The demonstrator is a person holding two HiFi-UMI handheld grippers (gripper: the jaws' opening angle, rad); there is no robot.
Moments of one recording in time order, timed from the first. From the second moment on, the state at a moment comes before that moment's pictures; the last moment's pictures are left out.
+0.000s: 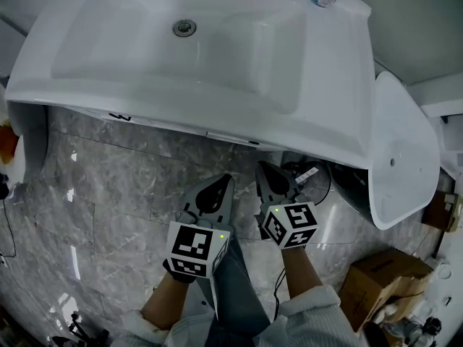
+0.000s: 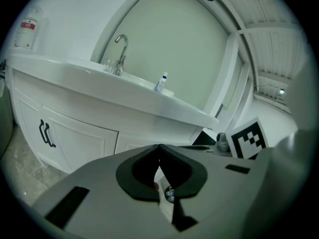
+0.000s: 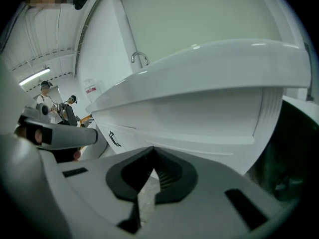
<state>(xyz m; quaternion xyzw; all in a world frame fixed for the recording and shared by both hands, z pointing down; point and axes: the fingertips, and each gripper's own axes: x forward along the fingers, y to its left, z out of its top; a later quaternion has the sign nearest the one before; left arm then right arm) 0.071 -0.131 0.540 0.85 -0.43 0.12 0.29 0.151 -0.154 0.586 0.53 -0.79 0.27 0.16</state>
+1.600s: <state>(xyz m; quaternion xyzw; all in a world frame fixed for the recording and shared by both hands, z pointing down) 0.040 -0.126 0.597 0.83 -0.45 0.15 0.31 0.169 -0.220 0.727 0.58 -0.69 0.35 0.26</state>
